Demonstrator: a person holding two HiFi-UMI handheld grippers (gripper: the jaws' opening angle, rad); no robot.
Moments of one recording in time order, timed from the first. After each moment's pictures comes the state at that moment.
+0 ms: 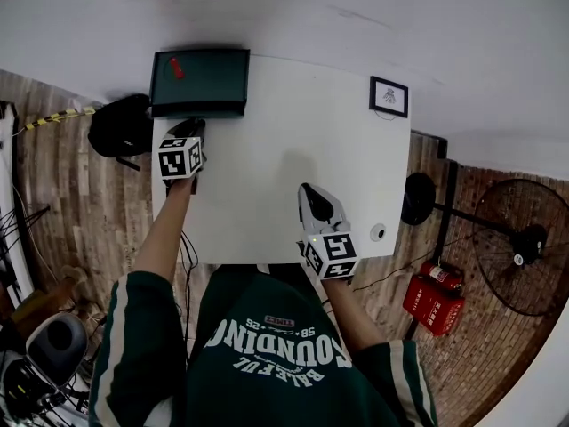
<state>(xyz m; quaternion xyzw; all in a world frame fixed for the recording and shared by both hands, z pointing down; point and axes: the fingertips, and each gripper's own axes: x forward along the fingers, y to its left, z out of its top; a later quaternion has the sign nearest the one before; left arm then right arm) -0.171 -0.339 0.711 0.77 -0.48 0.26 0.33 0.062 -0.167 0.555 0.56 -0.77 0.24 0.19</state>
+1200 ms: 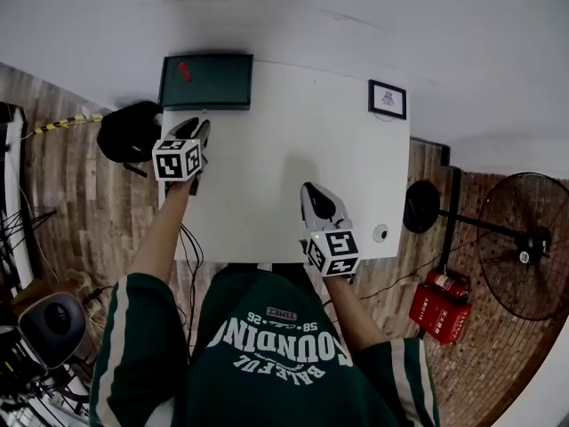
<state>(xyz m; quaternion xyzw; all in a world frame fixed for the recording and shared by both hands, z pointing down) -0.167 -0.335 0.669 0.81 -0.46 0.21 0.31 0.064 -0.159 0.546 0.56 -0.78 0.23 0.17</state>
